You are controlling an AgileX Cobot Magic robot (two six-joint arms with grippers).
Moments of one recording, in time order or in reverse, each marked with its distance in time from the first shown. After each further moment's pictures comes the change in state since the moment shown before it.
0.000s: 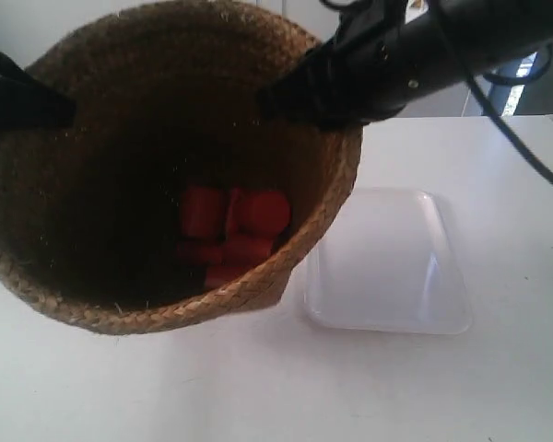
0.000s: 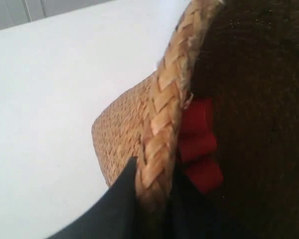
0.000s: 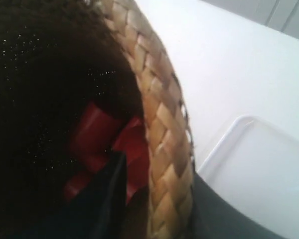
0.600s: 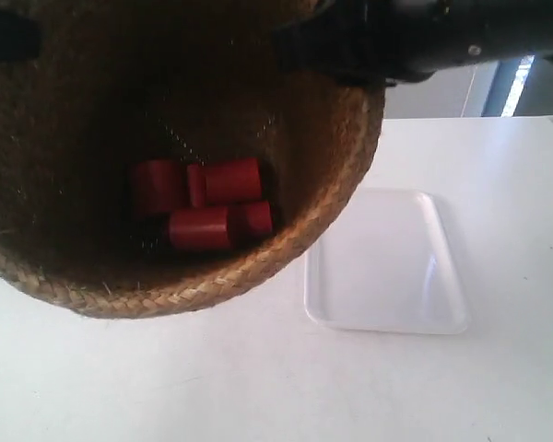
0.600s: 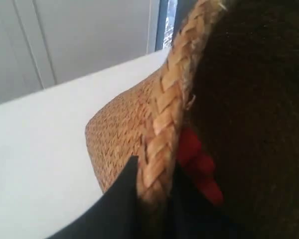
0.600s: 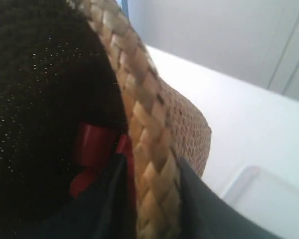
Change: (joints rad) left arm 0.000 -0.125 0.023 -0.076 -0.068 0.062; right arm 0.036 -0.141 0.108 0.067 -0.171 -0.059
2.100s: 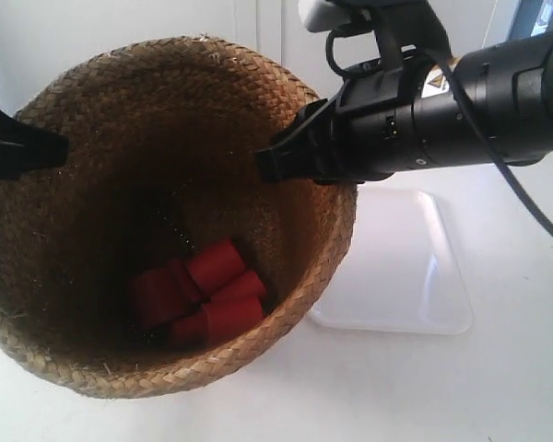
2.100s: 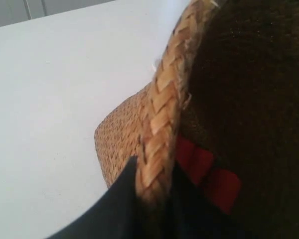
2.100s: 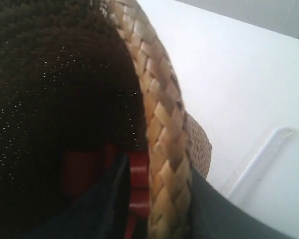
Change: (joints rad) left arm 0.002 0.011 0.168 -0.024 -0.042 0.033; right arm 0.016 0.029 0.147 0.136 -0.085 -0.117
